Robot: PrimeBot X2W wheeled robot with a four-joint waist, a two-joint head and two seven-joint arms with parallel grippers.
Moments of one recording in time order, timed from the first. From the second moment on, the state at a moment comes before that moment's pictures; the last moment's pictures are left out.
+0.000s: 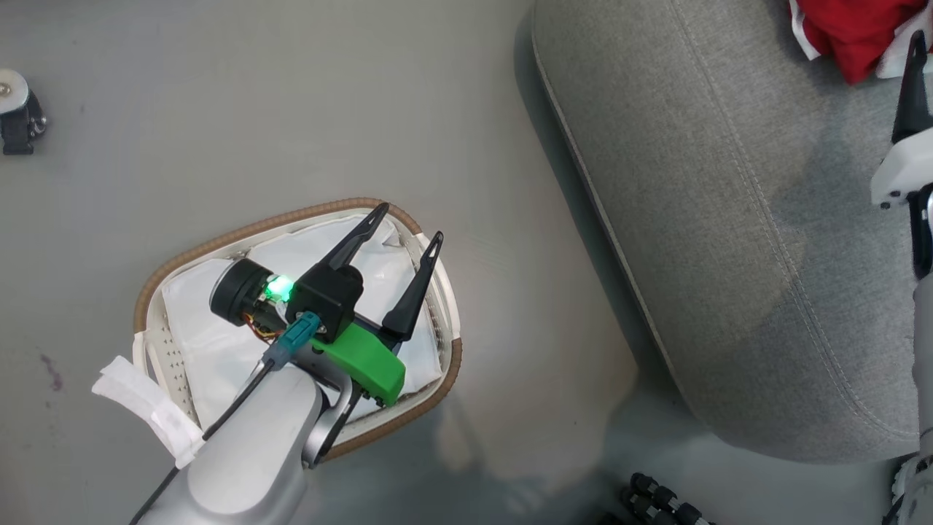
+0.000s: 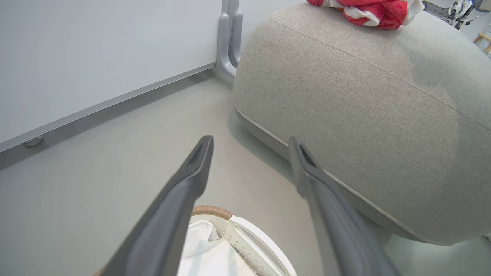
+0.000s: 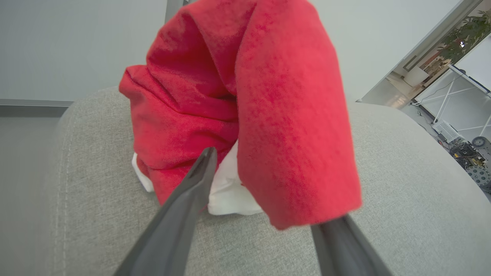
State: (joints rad) left arm -0.54 0.25 -0.68 0.36 -0.36 -0.10 -0.23; right arm -0.83 -0.23 -0.36 0.71 -0.21 0.13 -0.26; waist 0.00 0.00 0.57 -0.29
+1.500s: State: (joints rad) left arm -0.10 0.07 -0.16 0.35 -0.34 -0.08 -0.26; right arm -0.36 -0.05 -0.05 0.46 0.08 0.13 -0.26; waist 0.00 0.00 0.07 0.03
